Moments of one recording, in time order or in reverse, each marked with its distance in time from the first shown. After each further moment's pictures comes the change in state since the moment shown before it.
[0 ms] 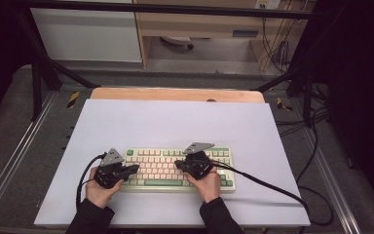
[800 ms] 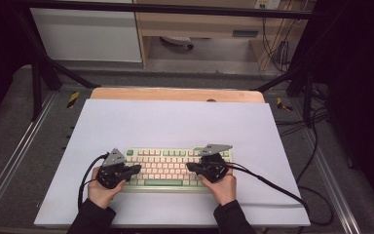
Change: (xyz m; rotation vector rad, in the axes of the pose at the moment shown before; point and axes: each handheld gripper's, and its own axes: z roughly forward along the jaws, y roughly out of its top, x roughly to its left) left arm -0.007 0.004 0.002 0.000 -0.009 0.014; right arm -0.014 -0.014 -0.040 -0.013 0.031 0.022
